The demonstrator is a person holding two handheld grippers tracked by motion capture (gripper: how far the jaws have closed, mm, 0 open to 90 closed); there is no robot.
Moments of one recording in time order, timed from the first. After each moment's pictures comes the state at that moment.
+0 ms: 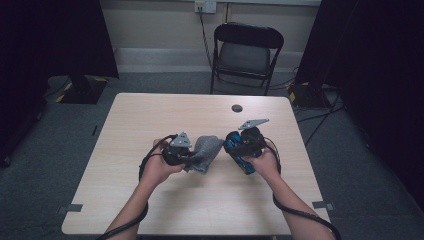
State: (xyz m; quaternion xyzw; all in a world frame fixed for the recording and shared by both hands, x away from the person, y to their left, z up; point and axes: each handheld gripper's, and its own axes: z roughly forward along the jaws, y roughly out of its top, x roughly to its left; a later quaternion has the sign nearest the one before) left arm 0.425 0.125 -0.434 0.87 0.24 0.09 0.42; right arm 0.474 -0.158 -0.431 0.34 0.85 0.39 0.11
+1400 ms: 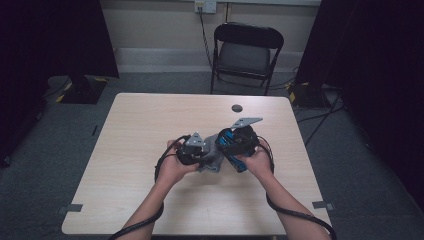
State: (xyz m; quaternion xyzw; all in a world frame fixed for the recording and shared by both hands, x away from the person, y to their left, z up) left arm 0.431 0.082 -0.443 0.86 0.25 0.08 0.43; right arm 0.466 -0.132 -0.414 0.32 0.84 0.41 0.13
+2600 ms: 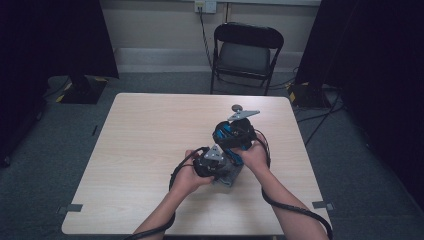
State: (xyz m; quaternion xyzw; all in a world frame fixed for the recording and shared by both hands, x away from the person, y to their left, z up) left arm 0.410 0.035 -0.462 0.88 0.20 0.05 0.42; right arm 0.476 -0.122 -0.397 0.34 0.83 0.41 0.15
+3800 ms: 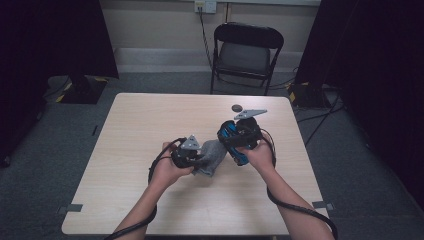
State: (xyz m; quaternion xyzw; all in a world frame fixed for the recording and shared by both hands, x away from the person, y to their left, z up) left arm 0.424 0.100 -0.442 0.87 0.25 0.08 0.42; right arm 0.475 -0.138 -0.394 0.34 0.83 0.42 0.14
